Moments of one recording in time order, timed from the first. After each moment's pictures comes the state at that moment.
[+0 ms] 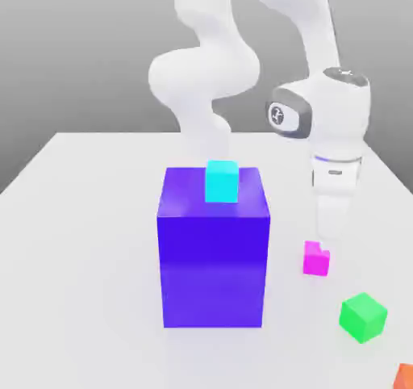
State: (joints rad) arm 0.61 0.00 0.17 -2.98 0.03 2.98 0.18
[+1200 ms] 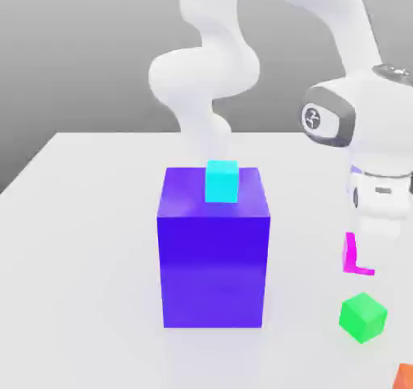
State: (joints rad) arm 0.58 0.08 0.02 -2.56 0.00 2.64 0.05
